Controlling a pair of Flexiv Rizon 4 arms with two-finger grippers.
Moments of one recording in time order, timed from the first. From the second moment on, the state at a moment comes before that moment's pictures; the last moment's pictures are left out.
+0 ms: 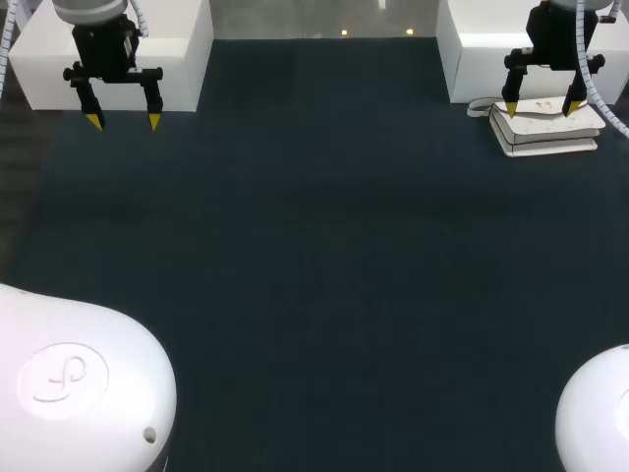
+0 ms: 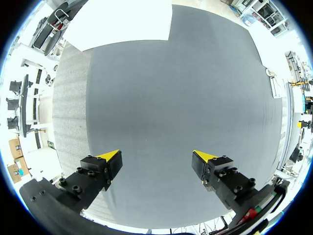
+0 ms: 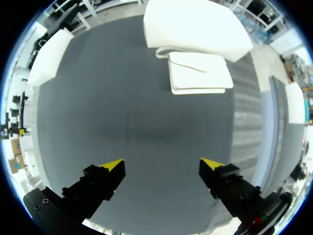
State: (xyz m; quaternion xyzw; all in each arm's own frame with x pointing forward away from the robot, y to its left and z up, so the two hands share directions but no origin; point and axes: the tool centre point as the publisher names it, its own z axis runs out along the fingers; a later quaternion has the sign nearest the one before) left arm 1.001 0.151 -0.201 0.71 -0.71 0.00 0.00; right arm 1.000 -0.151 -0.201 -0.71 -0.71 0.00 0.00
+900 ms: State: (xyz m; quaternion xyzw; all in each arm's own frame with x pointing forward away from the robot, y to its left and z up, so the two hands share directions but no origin) left arm 1.006 0.128 -0.198 0.60 -0.80 0.04 0.01; right arm 1.014 -0.162 -0.201 -0.69 -0.72 -0.03 0.01
